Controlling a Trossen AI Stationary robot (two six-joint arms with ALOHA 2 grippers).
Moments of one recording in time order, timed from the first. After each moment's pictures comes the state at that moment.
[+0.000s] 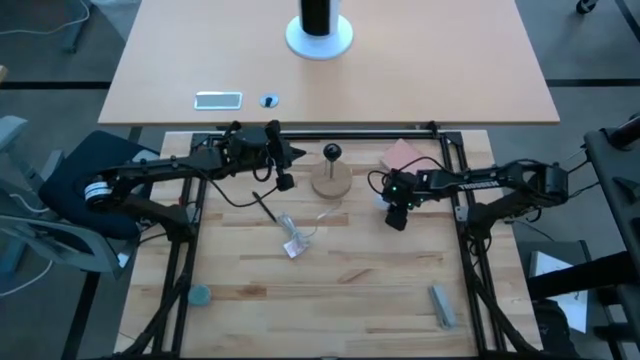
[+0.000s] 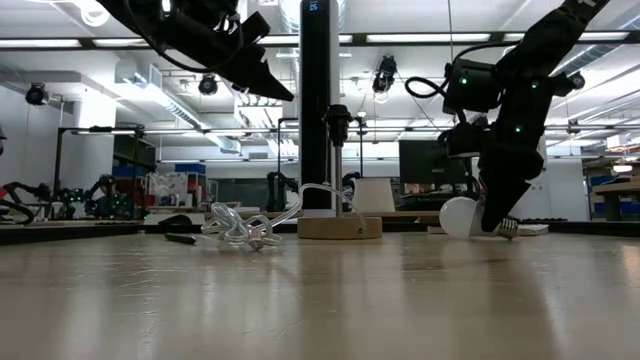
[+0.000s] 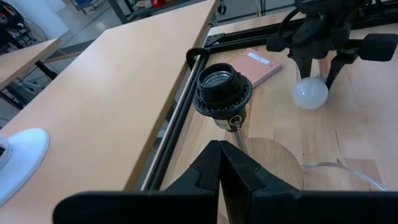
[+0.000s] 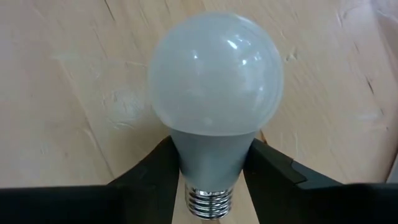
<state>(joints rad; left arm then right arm) 0.39 1.29 0.92 0.00 -0.03 0.36 -0.30 1.34 0.58 -0.46 0.02 0.10</state>
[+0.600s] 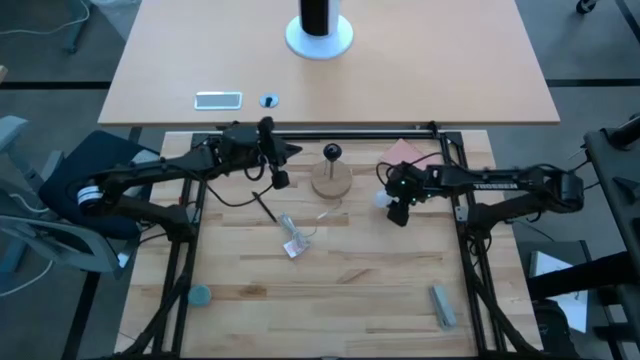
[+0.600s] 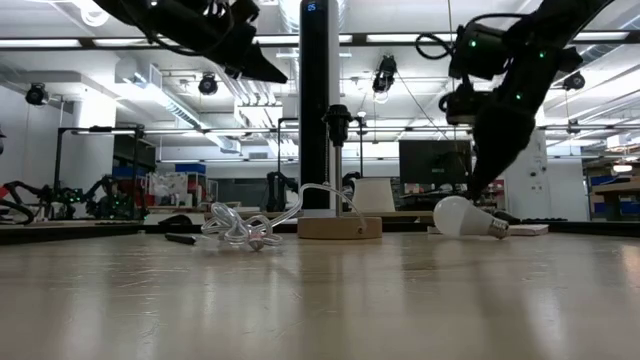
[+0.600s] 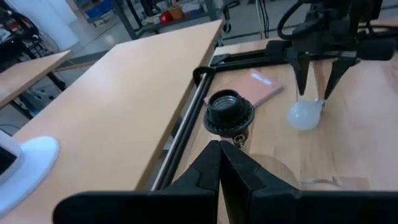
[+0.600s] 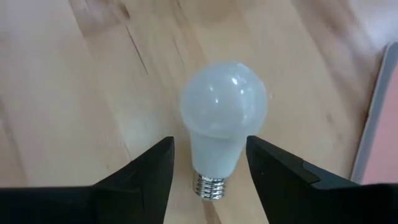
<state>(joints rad) 0.39 1.21 0.92 -0.01 -0.03 0.33 -0.30 1.17 0.63 -0.52 0.01 0.10</state>
